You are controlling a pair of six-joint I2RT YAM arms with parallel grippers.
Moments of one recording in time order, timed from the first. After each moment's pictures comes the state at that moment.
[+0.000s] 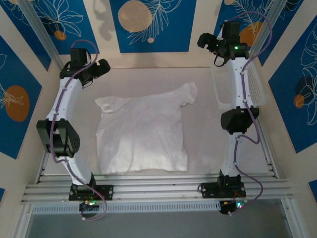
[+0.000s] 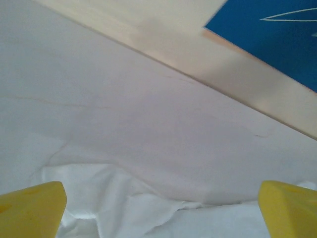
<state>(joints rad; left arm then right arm) -0.01 1.79 1.79 -0.65 0.13 -0.47 0.03 2.26 2.76 -1.04 -0.13 0.39</state>
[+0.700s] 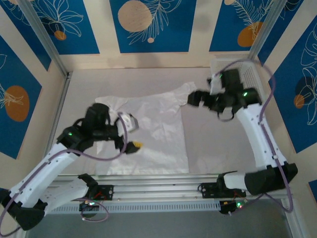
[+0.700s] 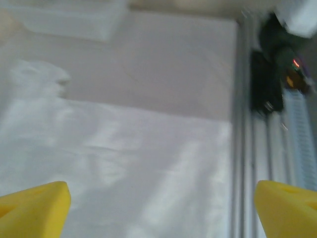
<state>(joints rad) -0.69 0.94 1.02 -0.76 0.53 0.45 0.23 1.27 1.40 -1.13 -0.39 0.38</state>
